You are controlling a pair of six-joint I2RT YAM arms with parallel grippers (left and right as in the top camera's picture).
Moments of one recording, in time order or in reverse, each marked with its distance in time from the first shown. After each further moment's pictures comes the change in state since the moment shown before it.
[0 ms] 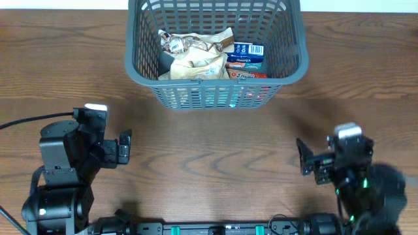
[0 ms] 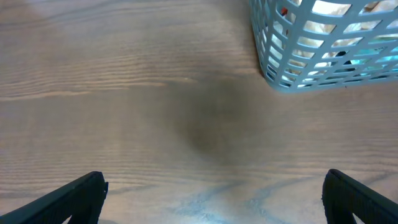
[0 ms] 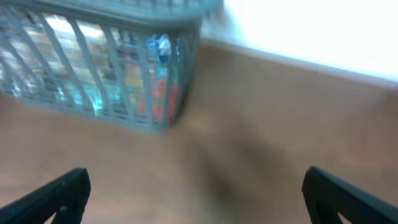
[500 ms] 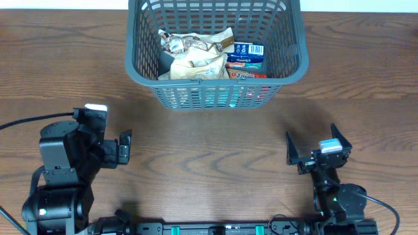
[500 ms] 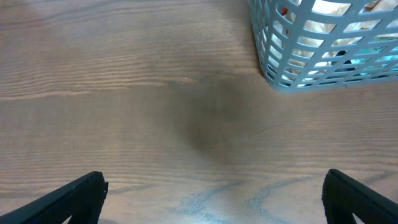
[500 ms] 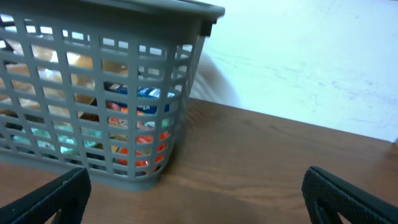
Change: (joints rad) left arm 0.000 0.000 -0.001 -0.001 0.000 0.000; right arm 0.005 -0.335 -0.621 0.623 0.003 0.014
